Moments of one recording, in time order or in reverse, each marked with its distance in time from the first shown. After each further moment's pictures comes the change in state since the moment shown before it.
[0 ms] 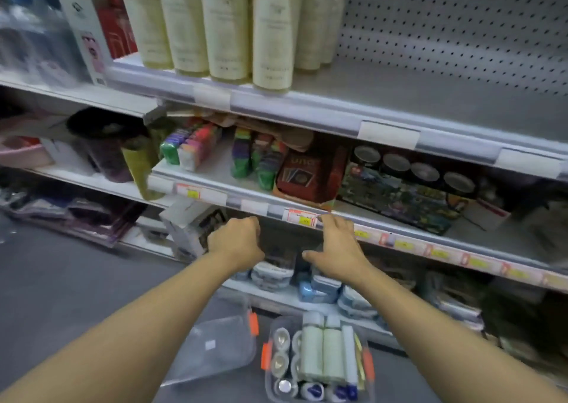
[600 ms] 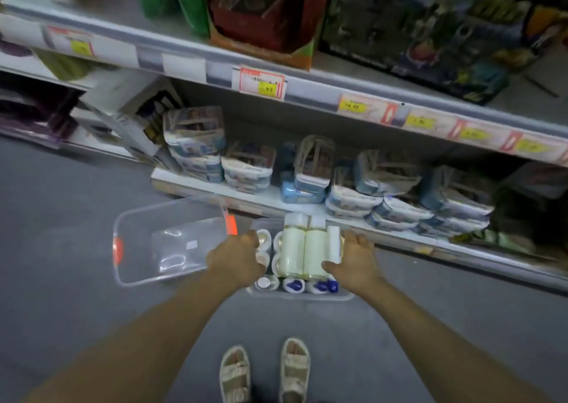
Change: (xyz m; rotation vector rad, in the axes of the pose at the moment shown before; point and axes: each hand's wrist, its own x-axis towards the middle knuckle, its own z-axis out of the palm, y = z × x) left_hand 0.011 0.025 0.282 -0.027 -0.391 -0.136; right_hand -0.044 0.221 0.187 0.036 -0.359 0.394
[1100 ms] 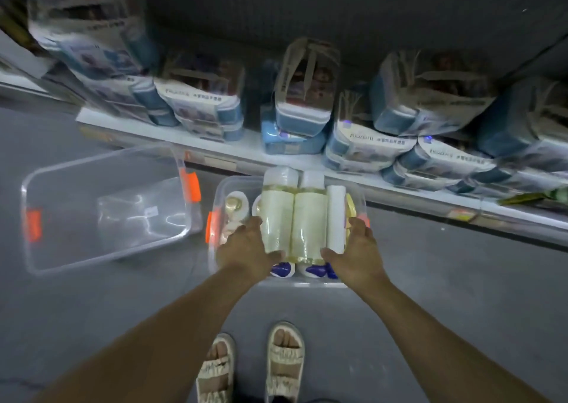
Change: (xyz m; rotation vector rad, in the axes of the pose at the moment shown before) left_hand 0.172 0.026 0.206 -0.152 -0.092 -0.109; right_hand 0.153 0.122 0.149 0.284 -0.007 0.131
